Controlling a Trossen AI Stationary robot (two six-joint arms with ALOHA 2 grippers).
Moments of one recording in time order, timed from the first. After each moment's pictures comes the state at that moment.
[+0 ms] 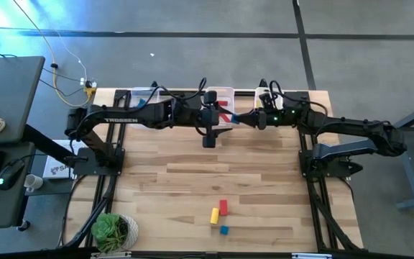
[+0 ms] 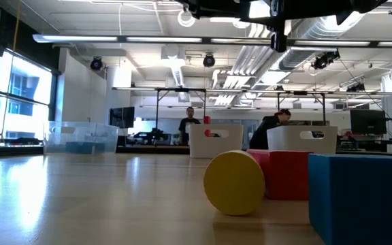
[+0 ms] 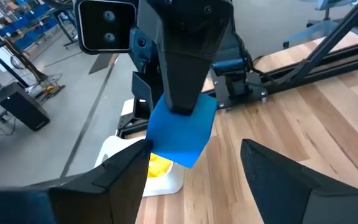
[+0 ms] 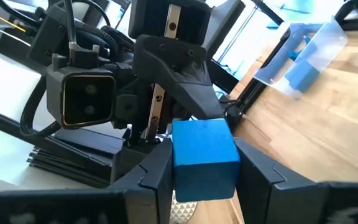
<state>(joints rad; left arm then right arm) 0.24 1.64 1.41 -0.11 -0.01 0.41 -0.30 1.05 0.75 0.25 -0.29 0.94</state>
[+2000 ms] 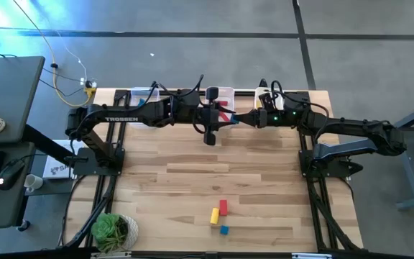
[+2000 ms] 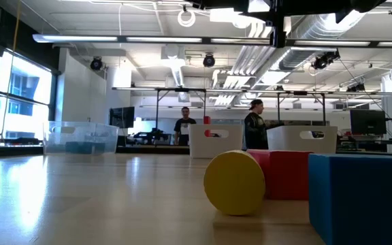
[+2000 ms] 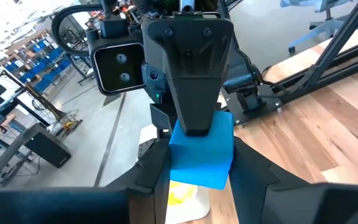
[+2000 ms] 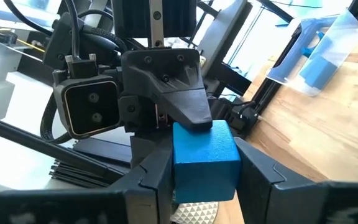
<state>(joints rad) 0.26 1.64 1.42 -0.02 0.04 0.56 -0.29 1.05 0.75 0.30 -0.27 1.04</state>
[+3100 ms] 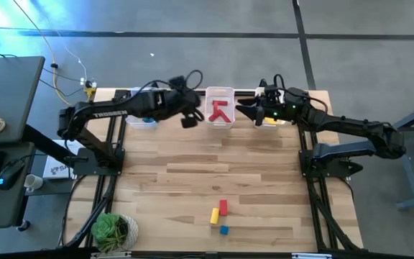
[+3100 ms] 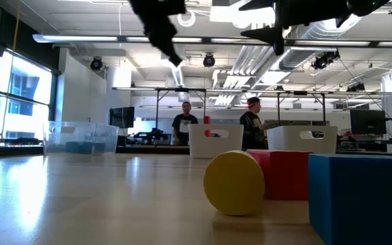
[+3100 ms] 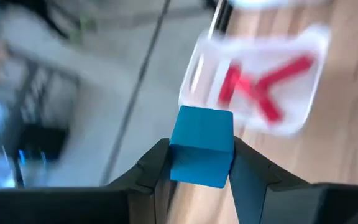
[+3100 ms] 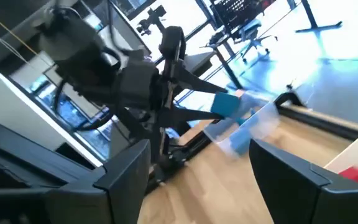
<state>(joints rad) 0.36 1.53 1.42 -0.69 -0.57 0.33 -0.40 1.05 0.75 0.27 -0.17 0.60</state>
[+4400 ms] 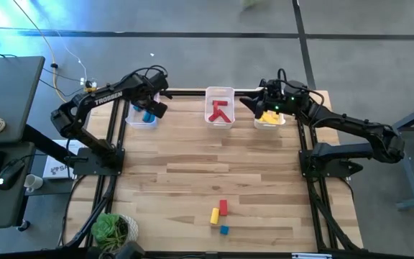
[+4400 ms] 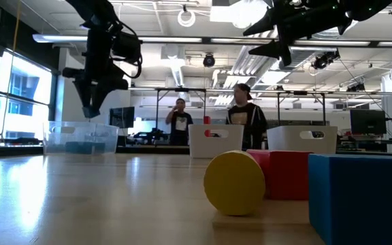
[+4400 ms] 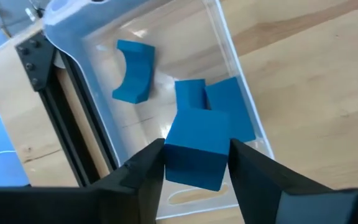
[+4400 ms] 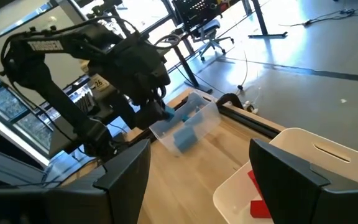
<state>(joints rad) 0.87 1.52 1.17 -1.17 -0.32 -0.41 -0.54 1.05 0.75 0.15 -0.18 0.46</state>
